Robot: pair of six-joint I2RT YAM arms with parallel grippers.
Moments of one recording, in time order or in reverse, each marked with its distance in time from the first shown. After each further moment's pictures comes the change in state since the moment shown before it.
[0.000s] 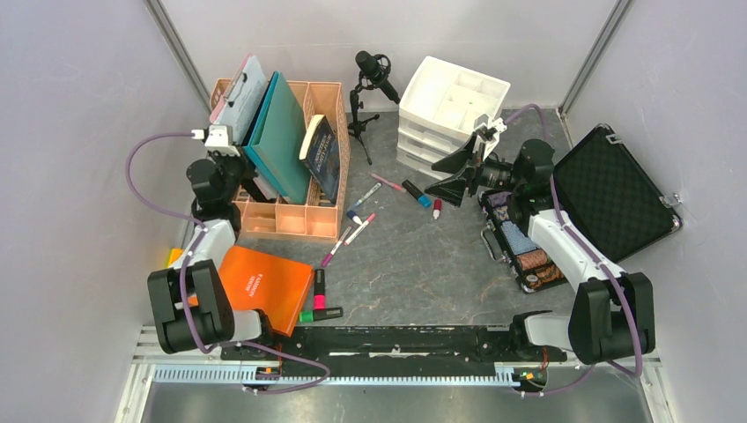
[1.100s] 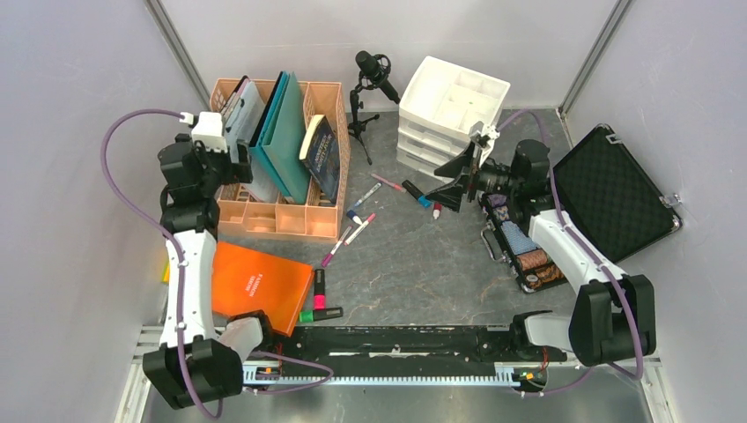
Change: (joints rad) left arm -0.015 -0.285 0.290 -0.808 -0.157 0.268; right arm -0.001 -0.003 0.001 -0.142 0.016 -0.154
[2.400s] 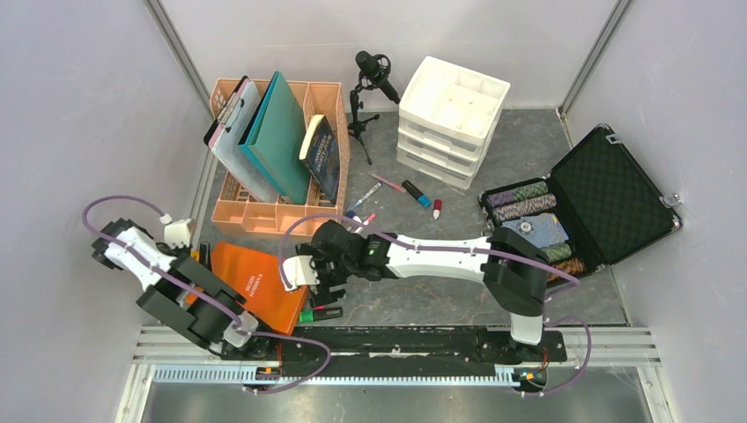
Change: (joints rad) left arm 0.746 0.283 0.016 -1.067 0.009 0.745; right arm 1.077 0.575 0.518 -0.581 0.849 -0.854
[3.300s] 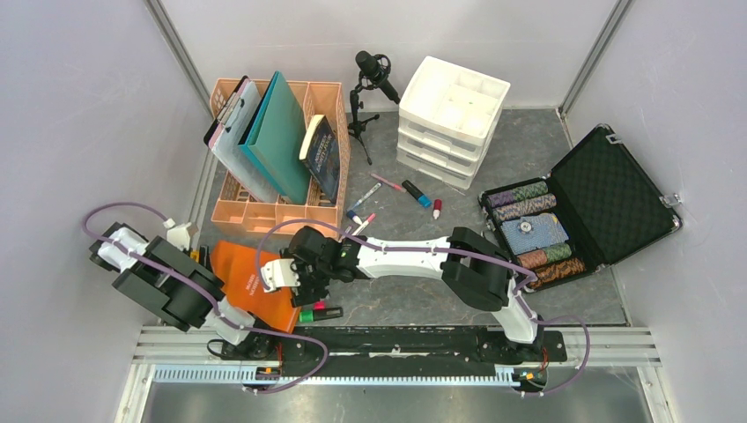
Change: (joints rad) left arm 0.061 0.209 0.009 0.028 0.077 0.111; right arm 0.026 0.251 0.229 -0.046 0.062 0.024
